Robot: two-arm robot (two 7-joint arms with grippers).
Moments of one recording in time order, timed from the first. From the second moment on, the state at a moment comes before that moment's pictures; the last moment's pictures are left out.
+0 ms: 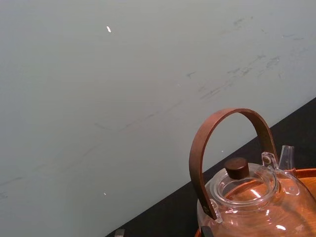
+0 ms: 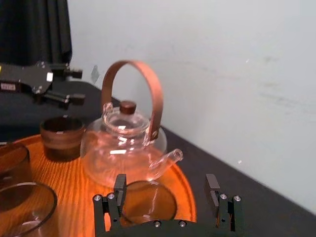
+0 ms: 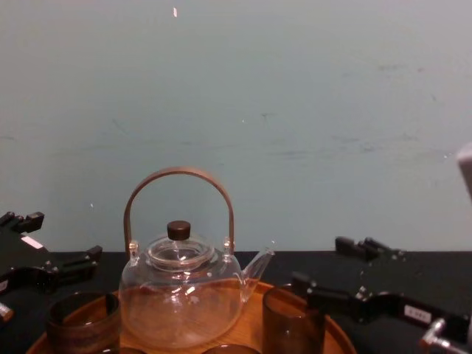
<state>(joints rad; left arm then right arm) -0.20 0.60 0.45 -1.41 -0.25 -0.12 0.03 0.32 0.31 -0.41 -1.17 0.25 -0.28 0.53</state>
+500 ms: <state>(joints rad) -0.20 0.60 0.45 -1.41 -0.25 -0.12 0.03 0.24 0.36 -0.35 -1.31 0.27 -0.31 0.51</state>
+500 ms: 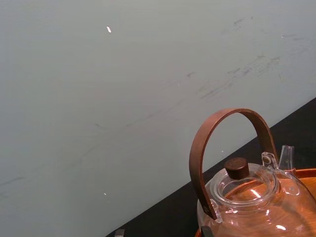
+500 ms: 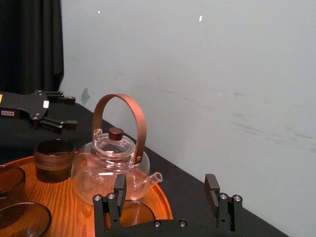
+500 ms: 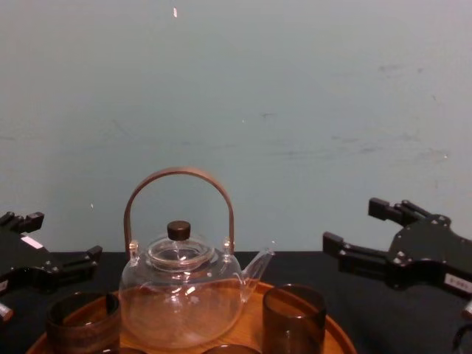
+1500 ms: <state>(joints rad) -0.20 0.60 0.45 -1.41 -0.25 -0.12 0.03 0.09 0.40 -0.18 -1.36 0.21 -0.36 0.37</state>
